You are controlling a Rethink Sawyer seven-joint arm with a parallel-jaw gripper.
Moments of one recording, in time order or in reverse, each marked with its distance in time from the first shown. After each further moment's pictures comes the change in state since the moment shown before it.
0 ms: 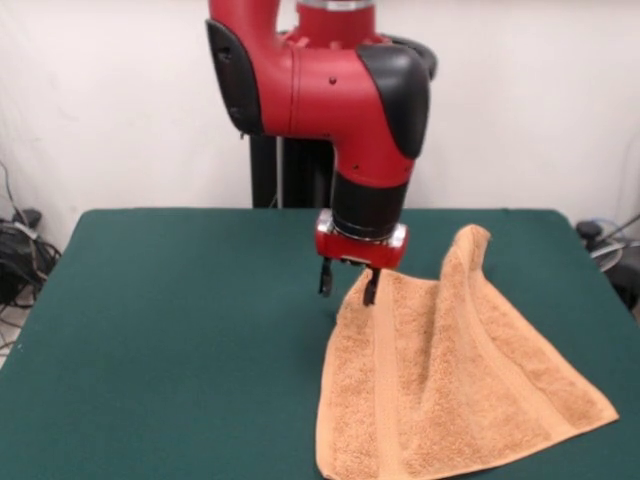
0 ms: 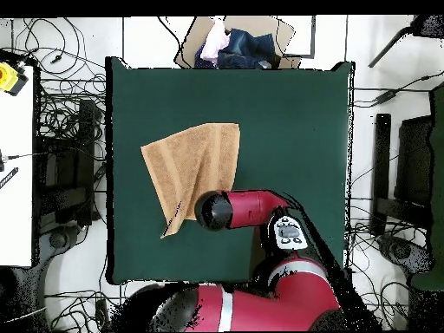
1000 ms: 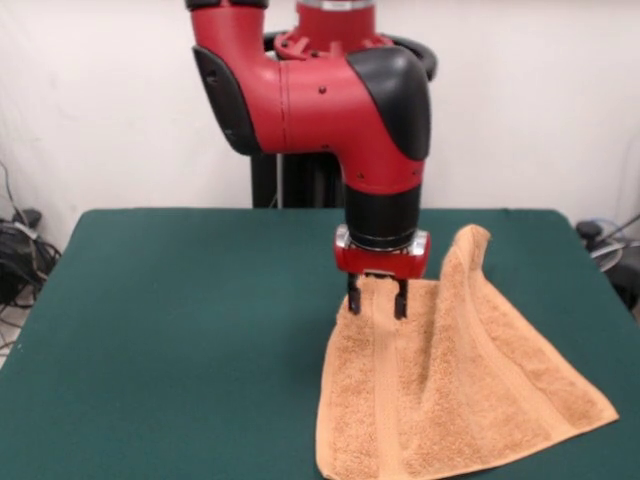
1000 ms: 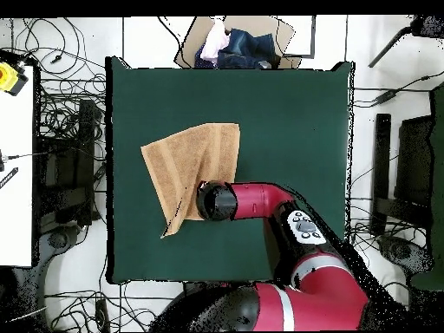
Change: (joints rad) arm -0.126 -0.006 0.179 0.014 0.002 0.000 0.000
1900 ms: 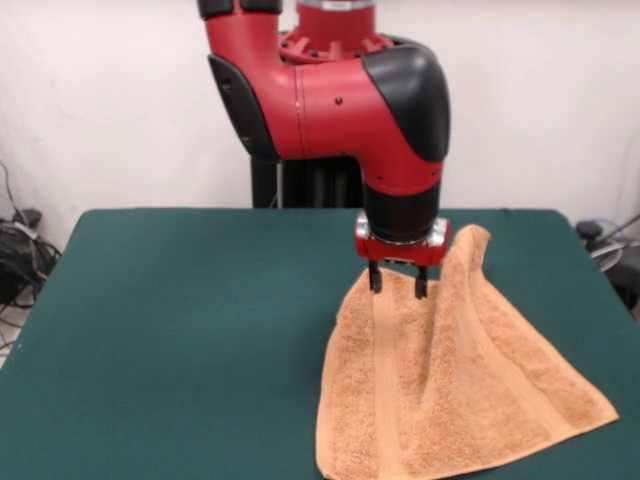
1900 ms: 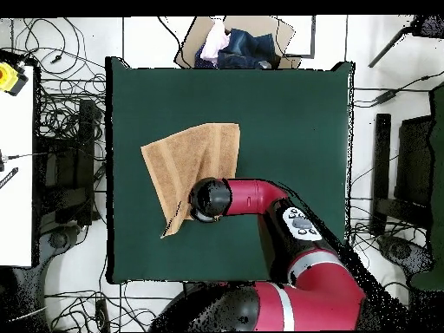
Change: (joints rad) arm 0.000 0.001 0.032 0.002 0.057 0.166 0.000
